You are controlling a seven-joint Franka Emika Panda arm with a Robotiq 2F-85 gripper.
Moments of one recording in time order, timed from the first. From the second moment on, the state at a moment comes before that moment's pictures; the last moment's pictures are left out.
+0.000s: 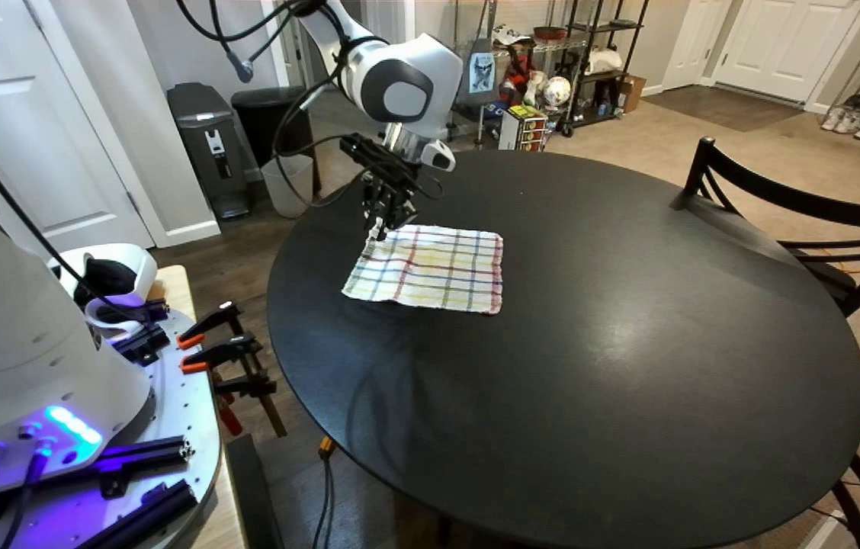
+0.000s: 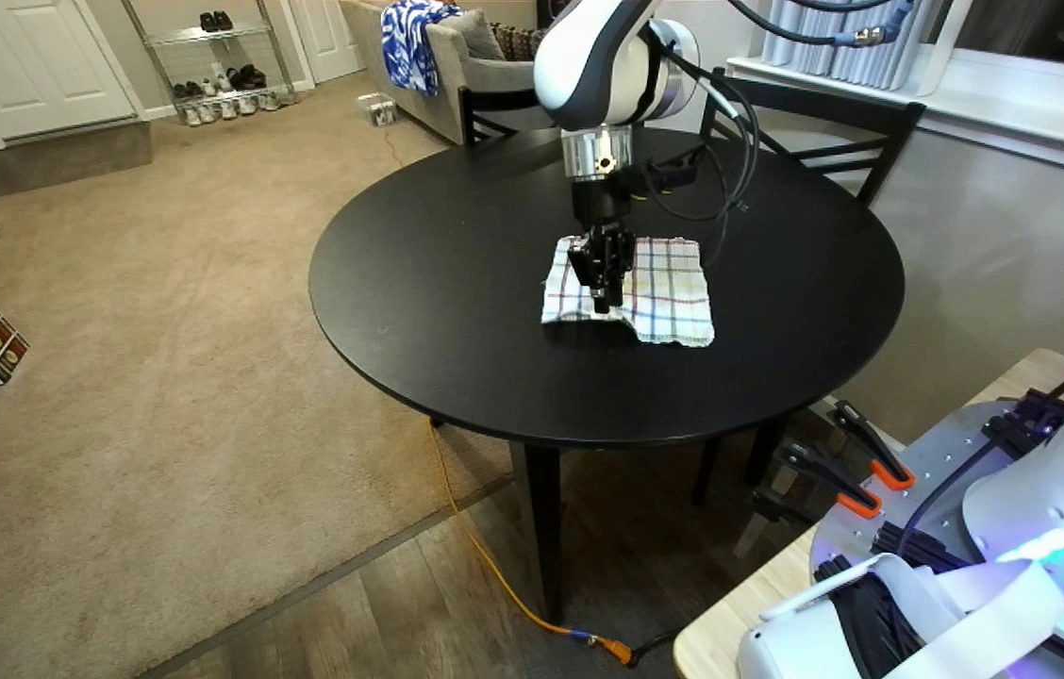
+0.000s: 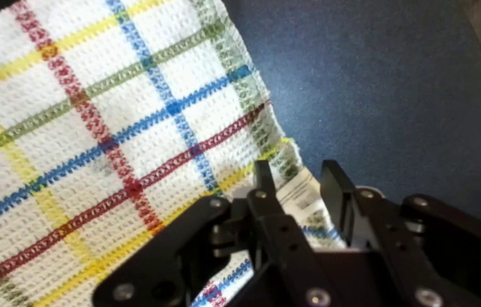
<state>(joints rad) 0.05 0.45 0.15 -2.06 0.16 2.18 -0.28</state>
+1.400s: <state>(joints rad) -0.01 0.45 0.11 -2.04 0.20 2.32 -0.28</state>
